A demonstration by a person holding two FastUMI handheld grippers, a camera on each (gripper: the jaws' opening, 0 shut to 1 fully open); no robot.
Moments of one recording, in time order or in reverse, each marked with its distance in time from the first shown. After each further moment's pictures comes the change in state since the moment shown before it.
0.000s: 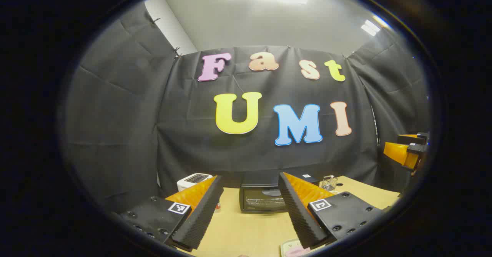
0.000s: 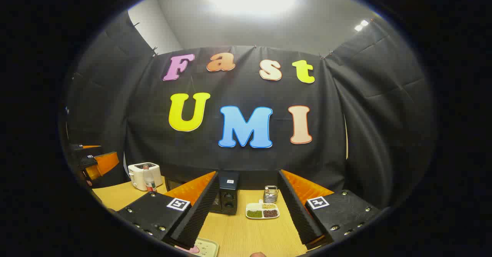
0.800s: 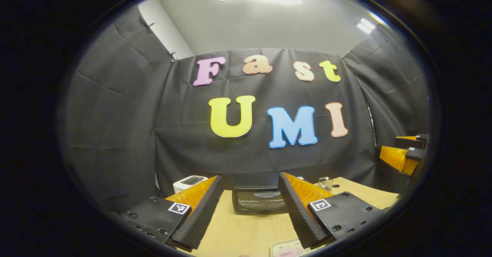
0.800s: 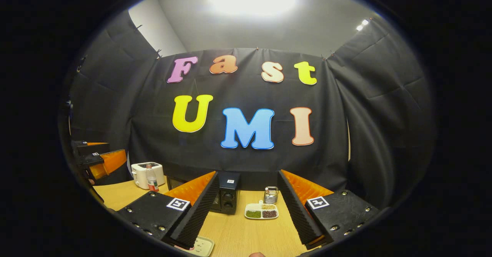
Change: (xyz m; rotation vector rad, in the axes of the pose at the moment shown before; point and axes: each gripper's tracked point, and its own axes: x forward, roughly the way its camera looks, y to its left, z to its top) left arm -0.007 -0.045 0.010 0.020 -0.019 -0.002; right arm -0.012 -0.013 -0.006 0.019 -0.004 0.051
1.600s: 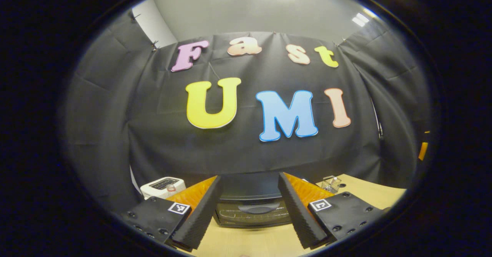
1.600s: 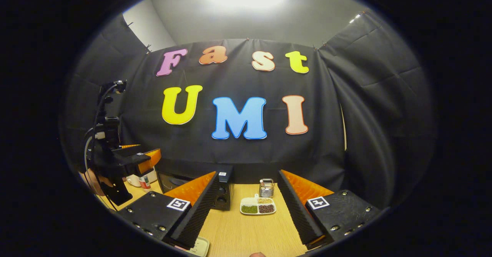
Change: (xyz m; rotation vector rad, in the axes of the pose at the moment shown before) left arm 0.194 -0.041 -0.080 0.013 0.070 -0.096; right arm 0.035 -0.020 -0.039 0.008 0.066 -0.095
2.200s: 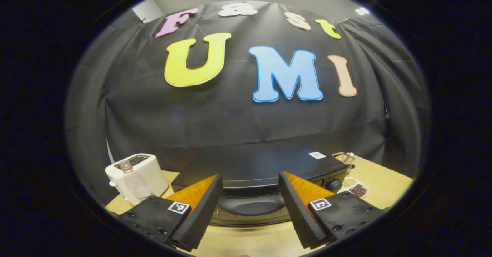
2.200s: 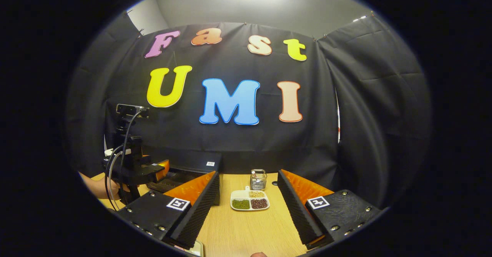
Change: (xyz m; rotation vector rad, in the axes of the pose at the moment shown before) left arm 0.115 -0.017 -0.126 -0.005 0.209 -0.056; right arm 0.043 0.006 -0.029 -0.036 0.107 -0.067
